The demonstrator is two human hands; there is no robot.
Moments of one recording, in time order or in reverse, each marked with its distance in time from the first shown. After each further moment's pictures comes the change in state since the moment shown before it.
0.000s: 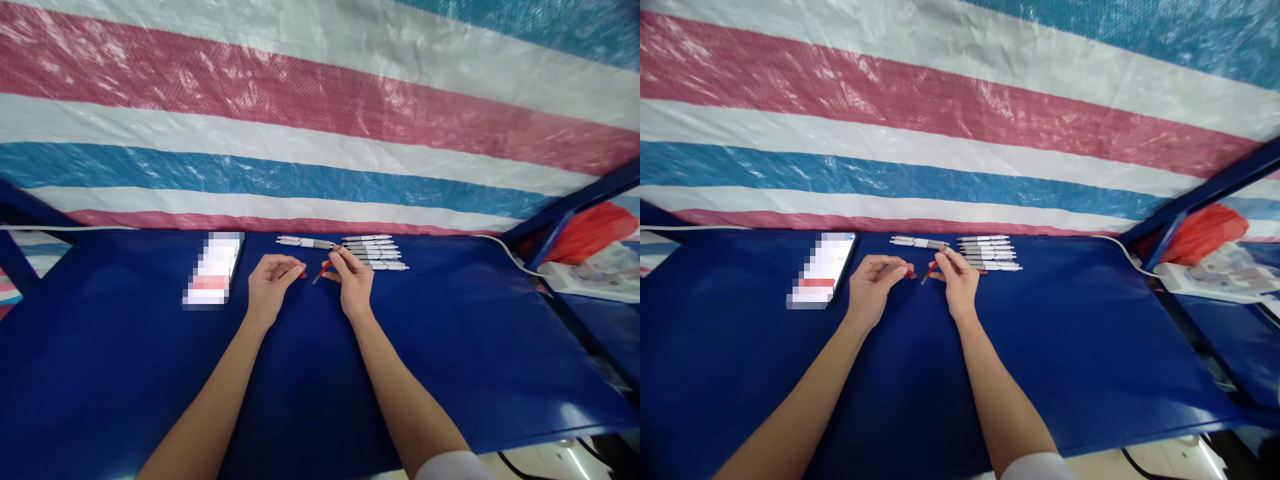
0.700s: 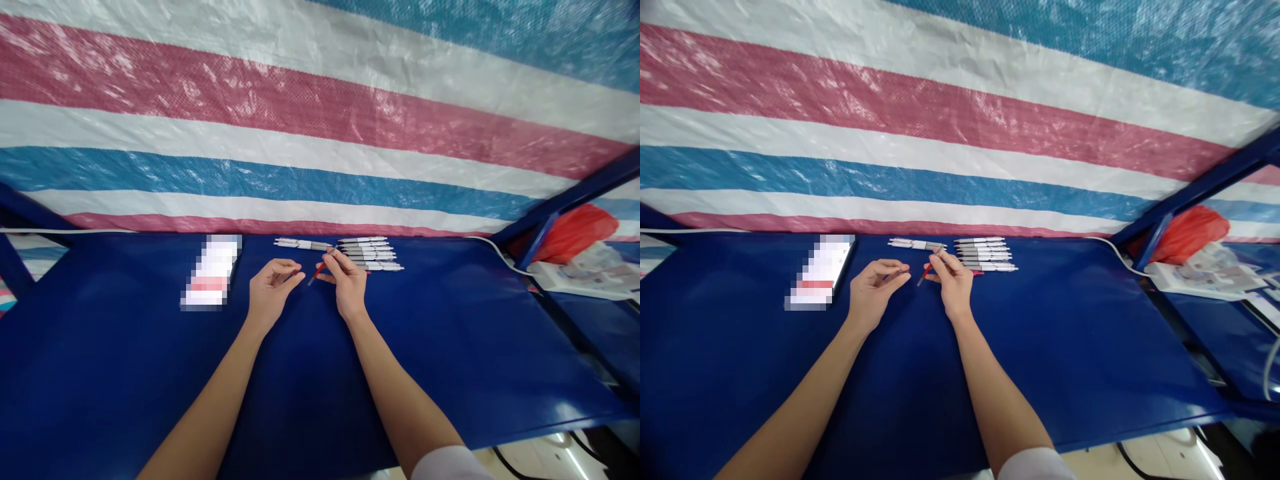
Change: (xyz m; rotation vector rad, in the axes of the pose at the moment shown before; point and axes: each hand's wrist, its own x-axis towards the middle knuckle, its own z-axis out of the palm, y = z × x) left_hand -0.005 -0.001 0.002 0.092 -0.002 0.097; right_hand -0.004 0.000 0.001 0.010 -0.050 0.013
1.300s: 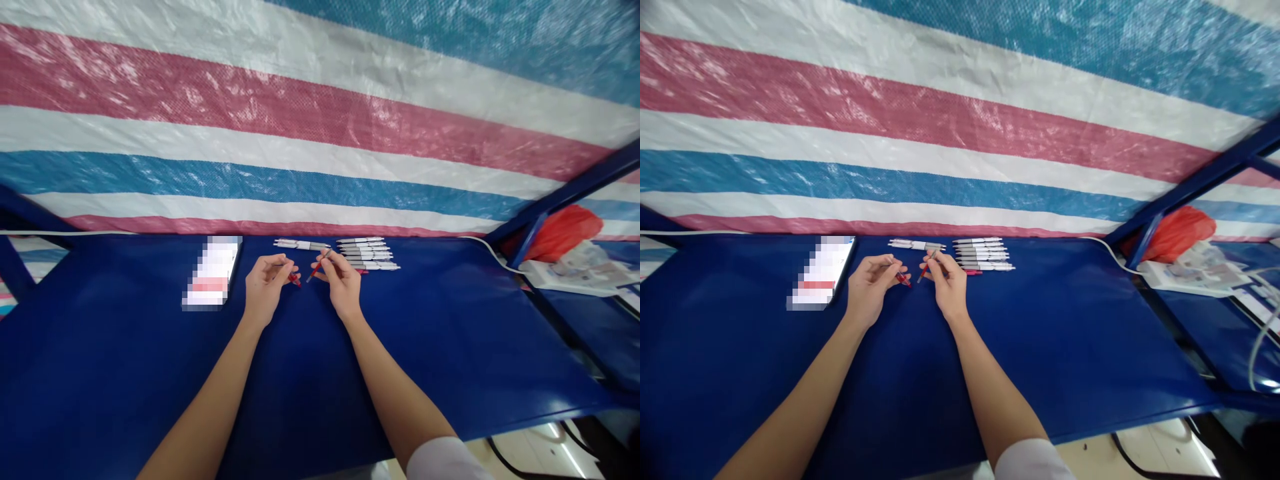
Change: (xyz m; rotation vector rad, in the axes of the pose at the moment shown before) left_hand 0.006 -0.002 -0.008 -0.095 0.039 -0.196; right_hand -0.005 0.002 -0.001 -0.110 -0.144 -0.134
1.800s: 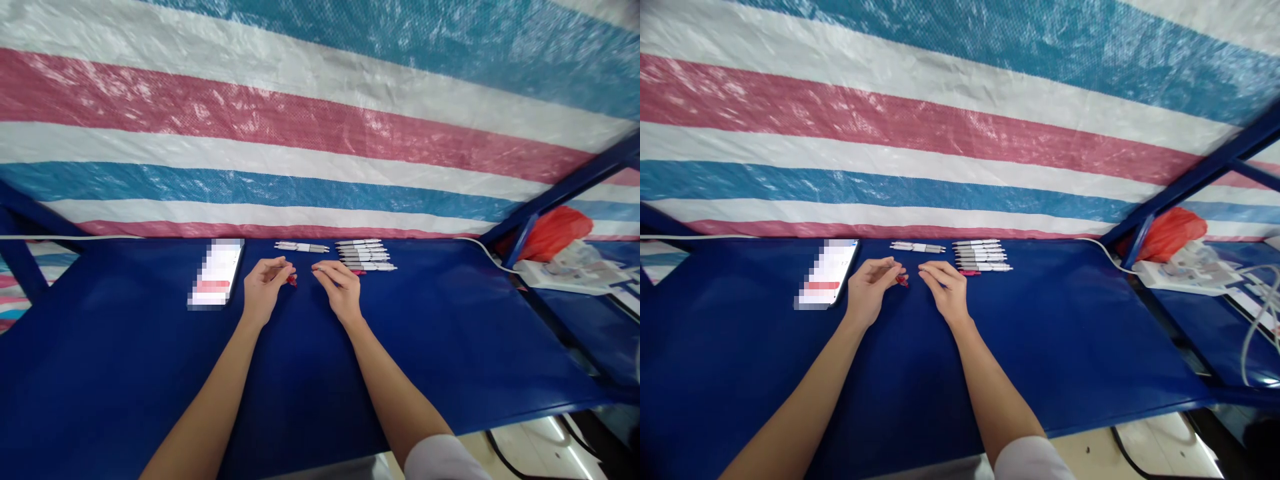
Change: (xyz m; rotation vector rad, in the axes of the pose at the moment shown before) left_hand -0.001 0.004 -0.005 -0.001 0.016 0.012; right_hand -0.013 -0.026 -0.006 -0.329 -0.088 -0.252
